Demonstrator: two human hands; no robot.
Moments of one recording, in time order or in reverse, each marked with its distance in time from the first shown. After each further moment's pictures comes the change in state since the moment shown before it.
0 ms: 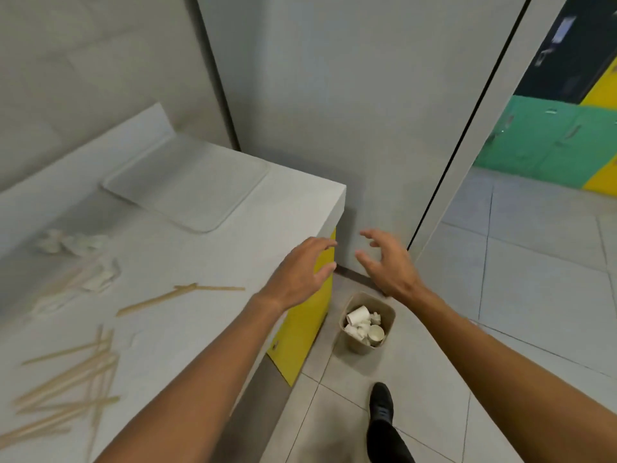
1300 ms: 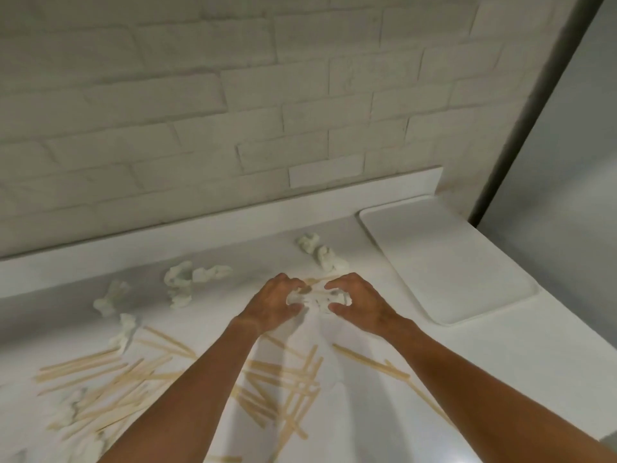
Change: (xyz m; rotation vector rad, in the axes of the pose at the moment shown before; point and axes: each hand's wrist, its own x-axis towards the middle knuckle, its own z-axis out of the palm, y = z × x) left_hand -0.230 -0.218 -0.261 0.215 0.366 -0.817; right_hand 0.102 -0.296 0.307 -0.037 -0.800 -0.665
